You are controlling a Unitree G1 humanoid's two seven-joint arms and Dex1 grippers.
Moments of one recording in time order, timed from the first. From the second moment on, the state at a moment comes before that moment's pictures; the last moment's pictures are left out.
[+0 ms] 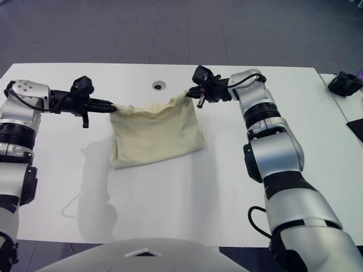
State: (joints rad) left arm -0.86 0.68 -0.17 0.88 -0.08 0.03 -1.40; right arm -1.14 -0.37 0.23 1.23 -0.12 -0.11 1.01
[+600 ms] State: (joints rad) left arm -0.92 0.60 -0.17 1.07 0.03 -0.04 -1.19; right arm -1.09 -0.31 0.17 1.29 -0.16 -0.16 0.75
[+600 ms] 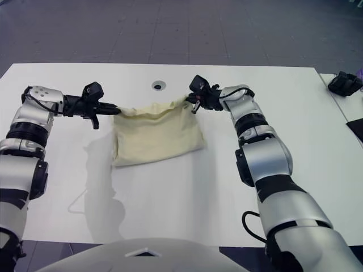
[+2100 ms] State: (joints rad) left arm -0.61 0.70 -0.42 0.34 0.33 0.05 -0.96; right arm -0.44 -0.74 0.36 0.20 -0.22 -0.28 1.05
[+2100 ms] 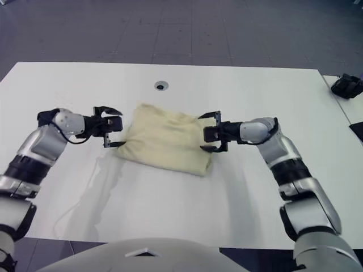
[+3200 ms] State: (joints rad) left arm -0.55 0.64 -0.41 0.31 0.33 -0.03 -0.87; right arm -0.20 -0.88 0.30 -0.17 -0.24 -0.07 1.03
